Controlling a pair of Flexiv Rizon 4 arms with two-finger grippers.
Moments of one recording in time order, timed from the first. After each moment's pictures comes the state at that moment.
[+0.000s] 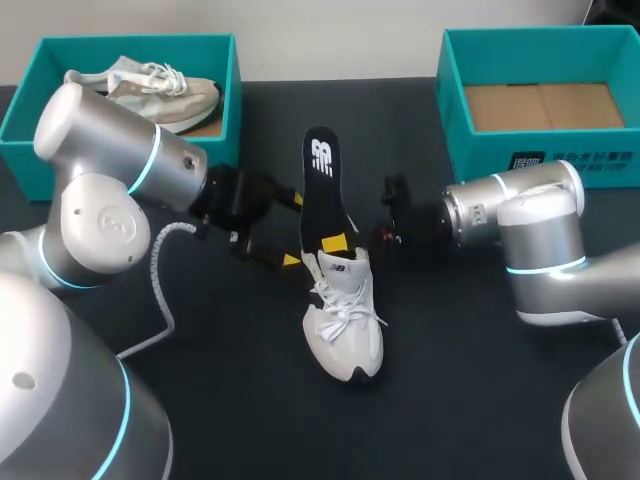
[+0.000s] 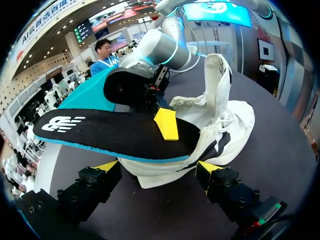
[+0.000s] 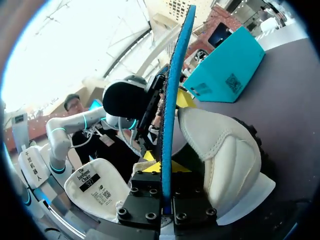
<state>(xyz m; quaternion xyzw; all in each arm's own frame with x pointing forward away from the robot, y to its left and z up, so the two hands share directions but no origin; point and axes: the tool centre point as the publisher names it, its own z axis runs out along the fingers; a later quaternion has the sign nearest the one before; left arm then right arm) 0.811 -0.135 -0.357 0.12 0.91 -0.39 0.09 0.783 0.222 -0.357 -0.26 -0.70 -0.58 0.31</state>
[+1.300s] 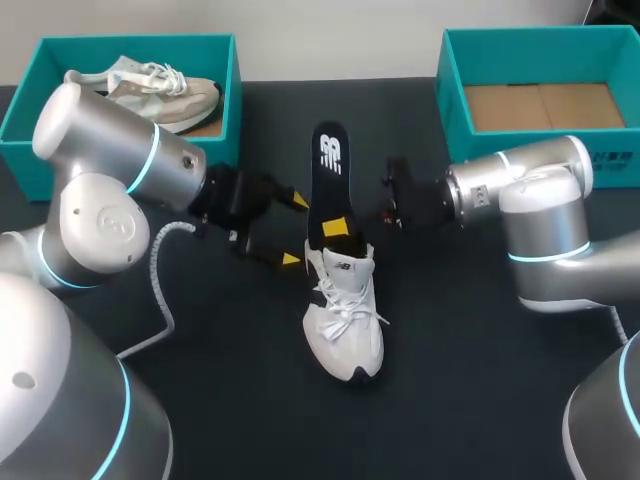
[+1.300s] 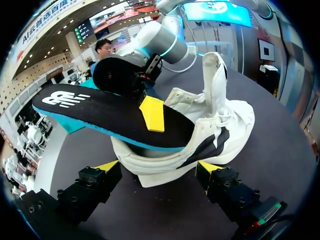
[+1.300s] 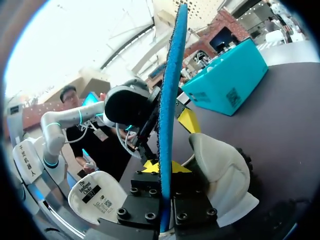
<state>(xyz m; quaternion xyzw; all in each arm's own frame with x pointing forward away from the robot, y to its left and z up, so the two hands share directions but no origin) 0.812 -0.134 -0.357 0.12 0.91 -0.39 0.09 0.800 0.220 -0.336 -0.24 -0.73 -0.58 0.27</state>
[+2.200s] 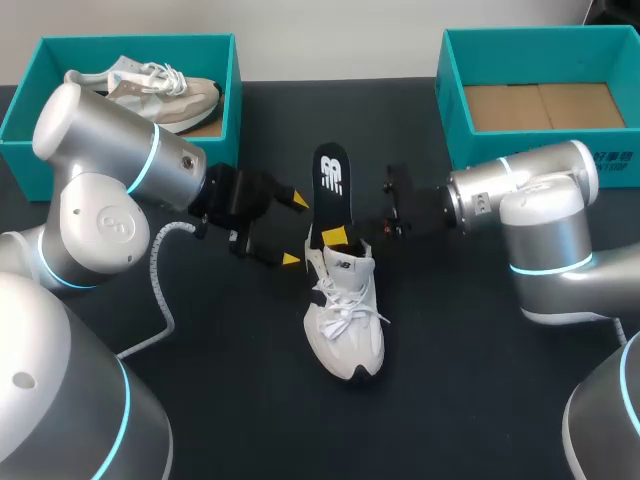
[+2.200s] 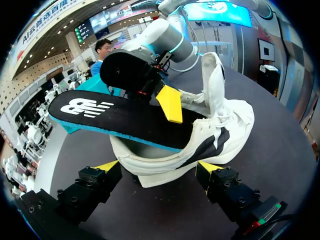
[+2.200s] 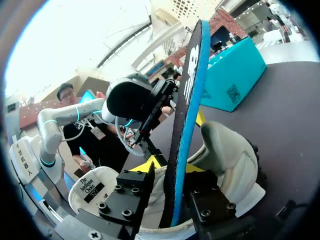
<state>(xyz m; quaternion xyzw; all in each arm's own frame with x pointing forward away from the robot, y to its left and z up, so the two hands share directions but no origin) 0.812 -0.134 -0.357 0.12 0.91 -0.39 0.09 0.790 0.220 -0.334 -0.25 -0.74 -0.57 0.25</state>
